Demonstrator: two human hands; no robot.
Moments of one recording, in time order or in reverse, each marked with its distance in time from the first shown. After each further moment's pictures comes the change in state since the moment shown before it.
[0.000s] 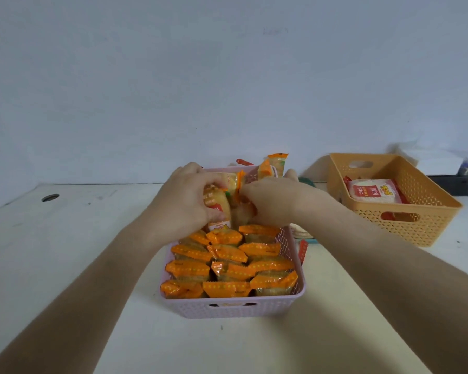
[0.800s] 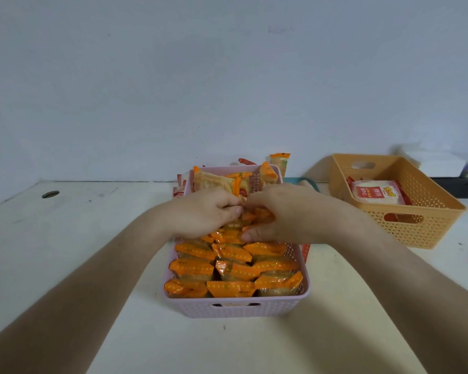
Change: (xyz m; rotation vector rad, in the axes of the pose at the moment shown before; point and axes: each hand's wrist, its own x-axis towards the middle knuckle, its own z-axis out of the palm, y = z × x) left_hand 0.008 0.007 0.002 -0.131 -0.512 0.085; right_hand -0.039 -0.001 -0.005 0.158 0.041 -0.097
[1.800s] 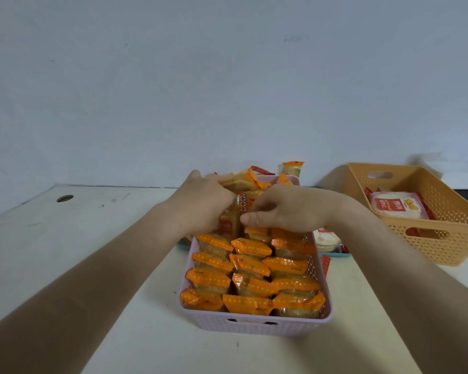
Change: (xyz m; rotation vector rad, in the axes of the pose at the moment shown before) left_hand 0.021 -0.028 -0.015 0.917 0.158 -0.004; right_hand 0.040 0.009 -0.006 0.352 -0.150 0.021
